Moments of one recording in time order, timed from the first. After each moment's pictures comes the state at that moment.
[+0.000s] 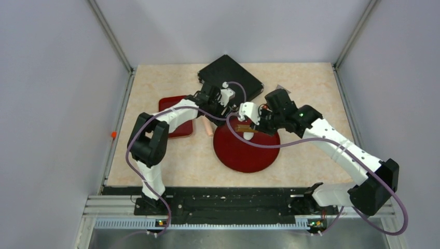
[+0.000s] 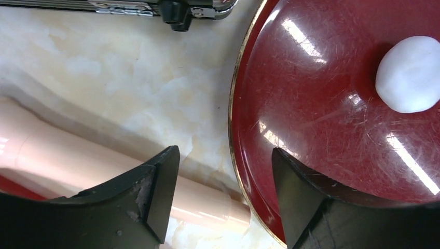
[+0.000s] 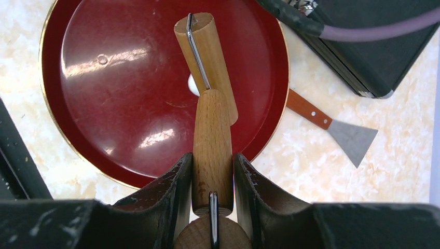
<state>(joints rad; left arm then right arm) -0.50 1.88 1.35 -0.40 0.22 0.20 0.64 1.28 1.20 -0.78 -0.17 -0.72</state>
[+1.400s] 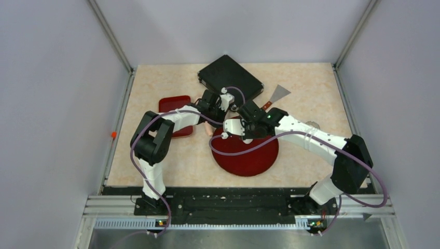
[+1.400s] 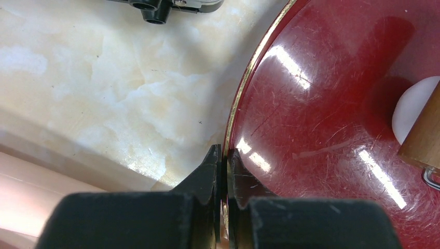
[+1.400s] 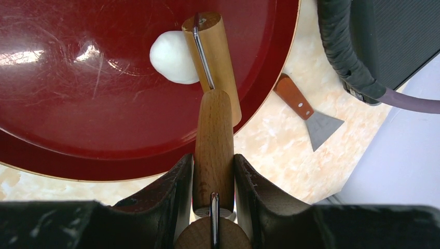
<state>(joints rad) -0.51 1.94 1.24 -0.21 0.25 0.09 0.83 1.52 1.23 -0.81 0.20 -0.88</state>
